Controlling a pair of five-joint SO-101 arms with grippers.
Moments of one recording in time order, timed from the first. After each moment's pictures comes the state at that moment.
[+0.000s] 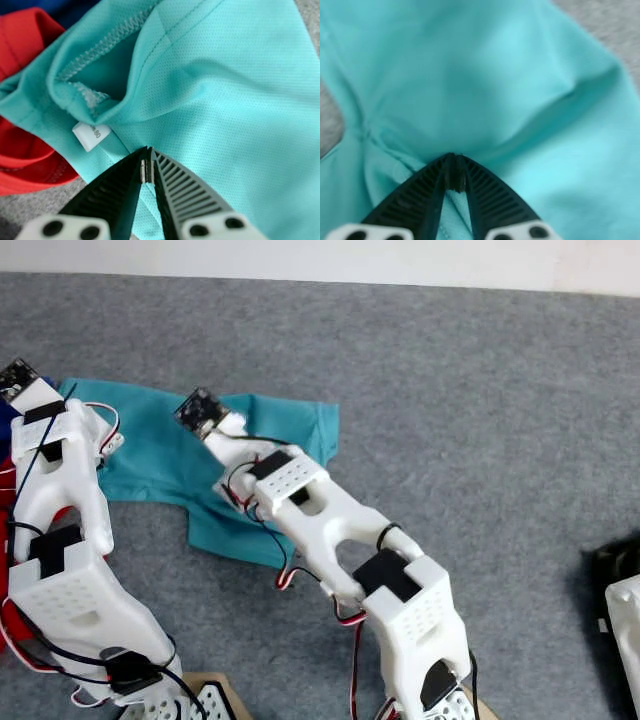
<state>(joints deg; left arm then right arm) -29.7 22.2 2.9 53.9 28.4 -43.4 25.7 3.7 35.2 15.6</state>
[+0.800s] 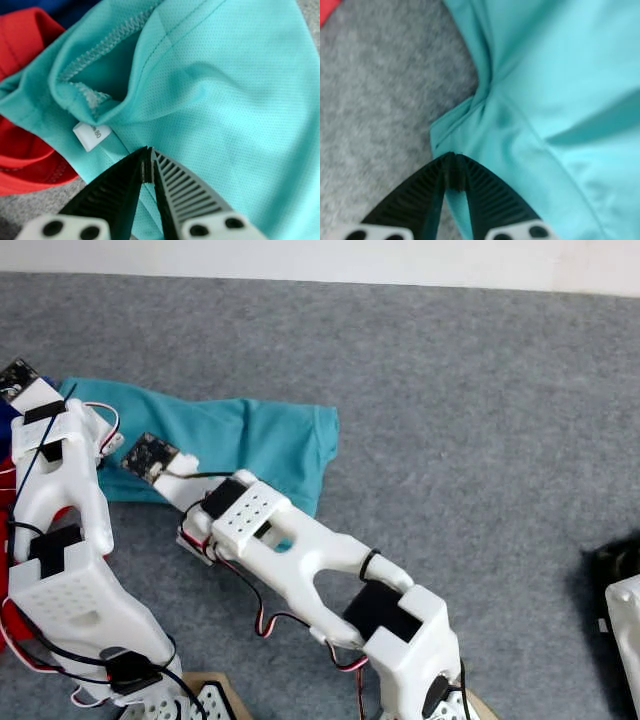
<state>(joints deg) -29.7 22.2 2.9 53.9 28.4 -55.6 18.9 2.8 53.9 9.3</state>
